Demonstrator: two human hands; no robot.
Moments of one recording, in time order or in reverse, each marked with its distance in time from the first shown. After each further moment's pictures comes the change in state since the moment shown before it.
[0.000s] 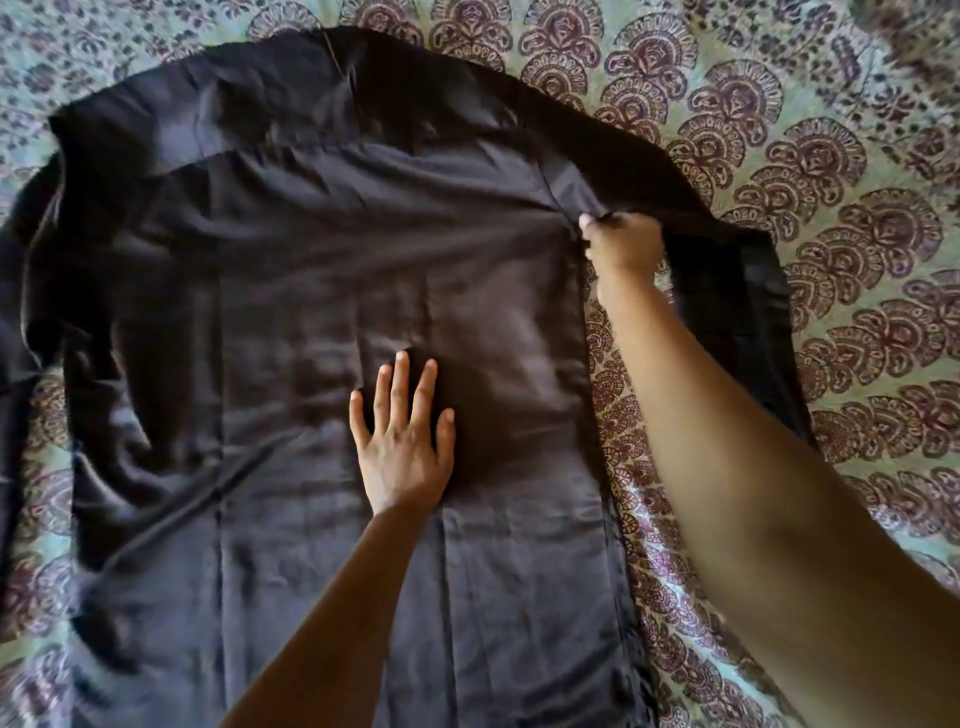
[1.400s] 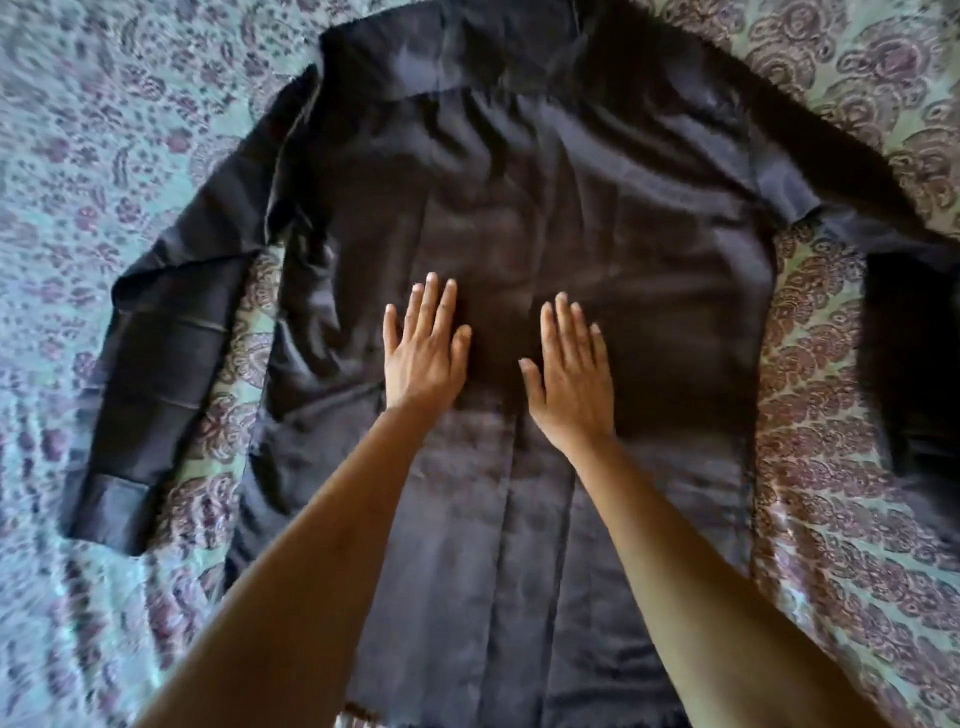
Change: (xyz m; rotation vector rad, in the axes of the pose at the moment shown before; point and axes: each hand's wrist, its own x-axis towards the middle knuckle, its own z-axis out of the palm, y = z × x) left_hand 0.009 -0.126 -0.043 -0.095 -0.044 -0.142; right_hand -0.241 0.055 0.080 -0.764 -0.287 -0.939
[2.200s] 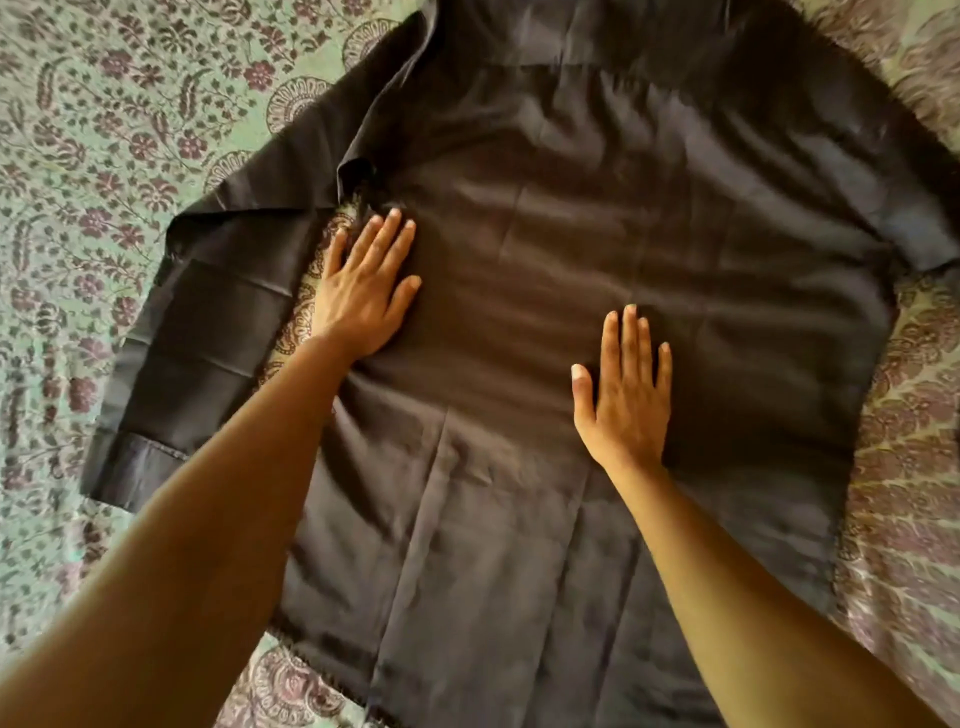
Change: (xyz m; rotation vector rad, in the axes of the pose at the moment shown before) left_hand 0.049 -0.162 -0.036 0.182 0.044 0.110; right_hand 0.009 -0.039 0.019 -0.125 -0.048 0.074
